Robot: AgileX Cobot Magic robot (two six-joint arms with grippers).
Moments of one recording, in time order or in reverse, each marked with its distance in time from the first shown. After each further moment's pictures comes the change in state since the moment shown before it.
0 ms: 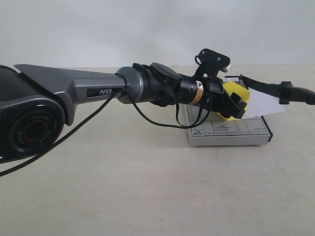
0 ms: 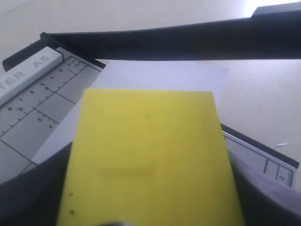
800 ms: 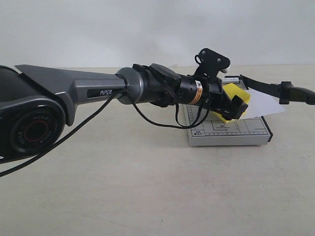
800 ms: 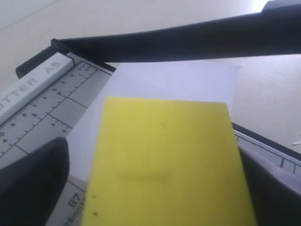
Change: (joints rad) left arm 0.000 0.002 0.000 -0.022 0.028 0.069; right arm 0.000 0.000 0.000 0.000 0.002 0.007
